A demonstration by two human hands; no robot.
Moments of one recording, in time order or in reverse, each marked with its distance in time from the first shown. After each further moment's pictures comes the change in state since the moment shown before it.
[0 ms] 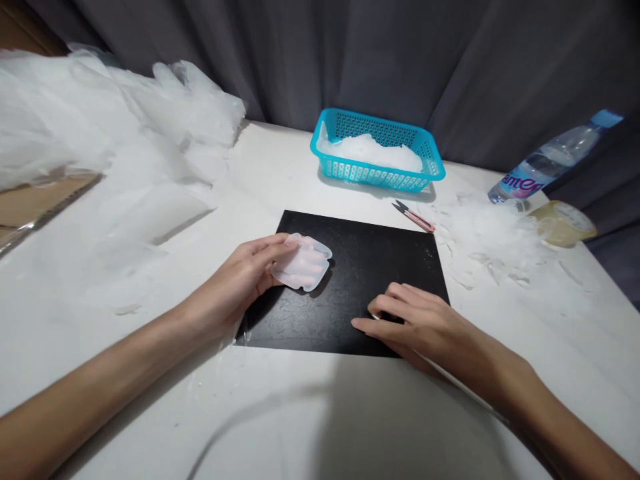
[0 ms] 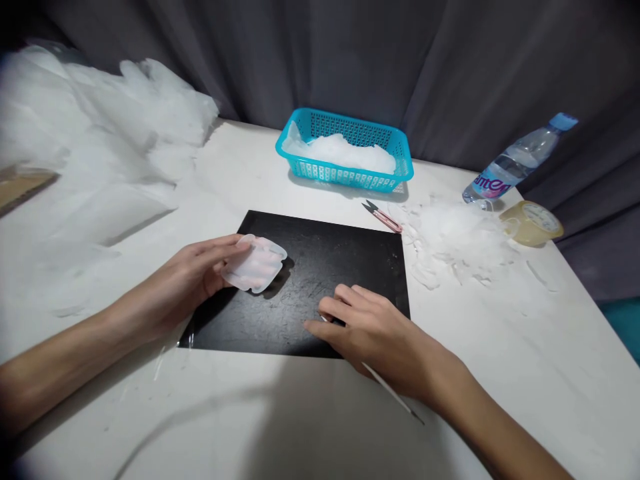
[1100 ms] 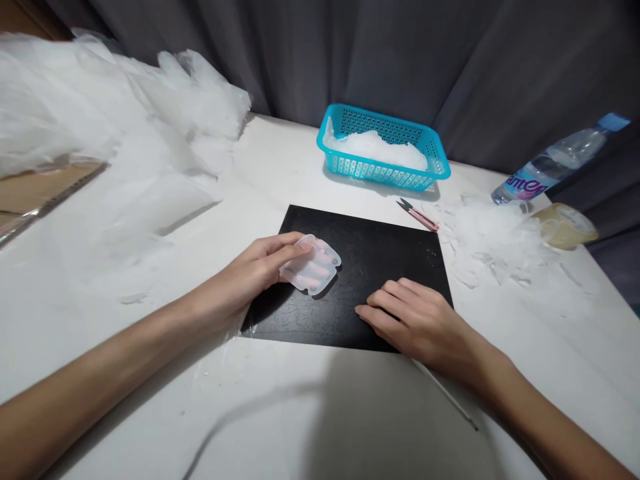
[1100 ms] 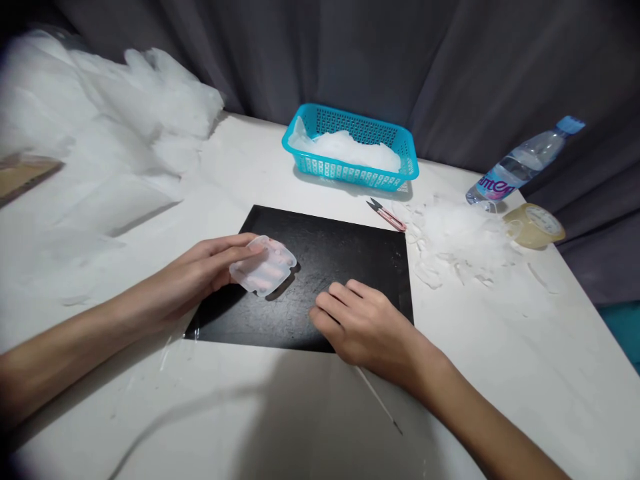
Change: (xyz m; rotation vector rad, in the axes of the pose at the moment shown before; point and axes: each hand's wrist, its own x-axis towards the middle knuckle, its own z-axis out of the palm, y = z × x) left_hand -0.003 -0.001 -0.001 0.137 -0.108 0.007; right_hand 0.023 -0.012 -0.001 -0.305 0.131 -0.118
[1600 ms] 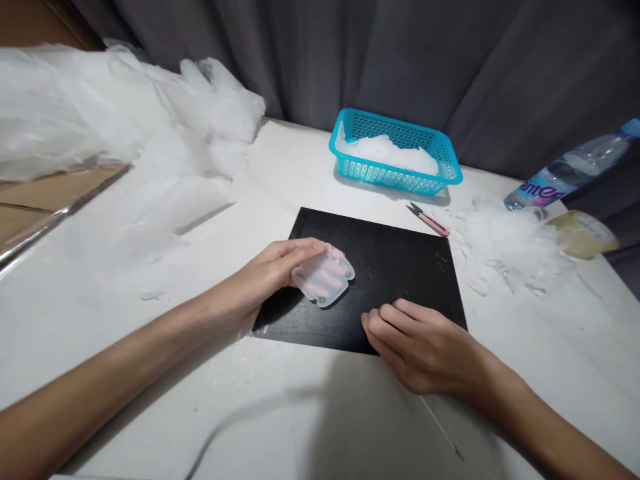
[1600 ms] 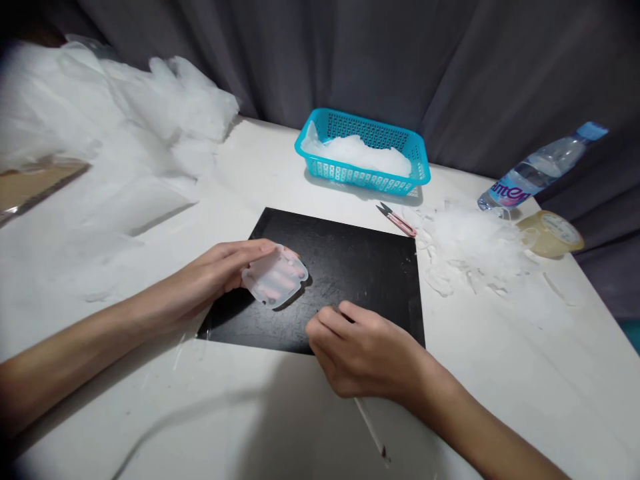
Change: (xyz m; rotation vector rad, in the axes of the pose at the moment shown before) left_hand -0.004 0.002 0.001 -0.019 -0.068 -0.024; right_hand 0.007 -0.012 0.000 -0.166 0.056 -0.210
